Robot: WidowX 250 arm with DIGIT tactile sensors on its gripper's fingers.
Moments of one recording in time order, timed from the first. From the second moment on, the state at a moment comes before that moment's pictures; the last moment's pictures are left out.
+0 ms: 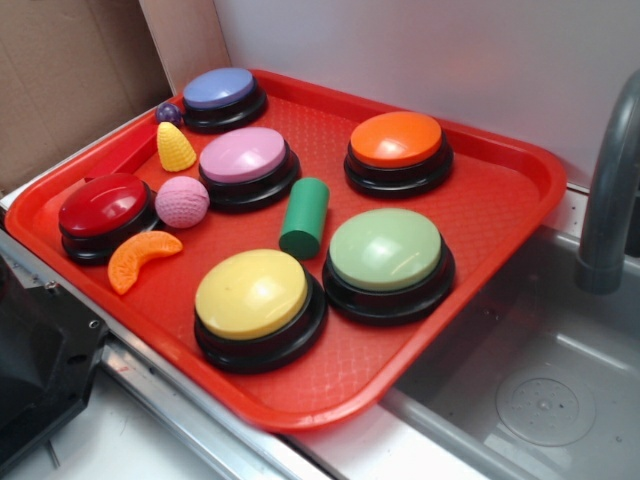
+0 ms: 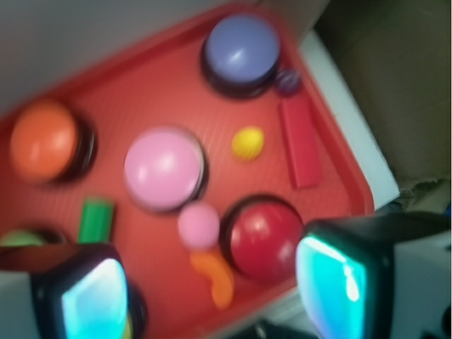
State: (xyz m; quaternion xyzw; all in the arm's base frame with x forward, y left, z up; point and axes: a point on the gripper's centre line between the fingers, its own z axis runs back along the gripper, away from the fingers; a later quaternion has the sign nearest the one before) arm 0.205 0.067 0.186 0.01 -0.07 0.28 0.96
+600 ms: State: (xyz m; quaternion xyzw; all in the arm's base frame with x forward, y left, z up) arm 0.237 0.116 0.096 0.06 -0.05 0.43 0.90
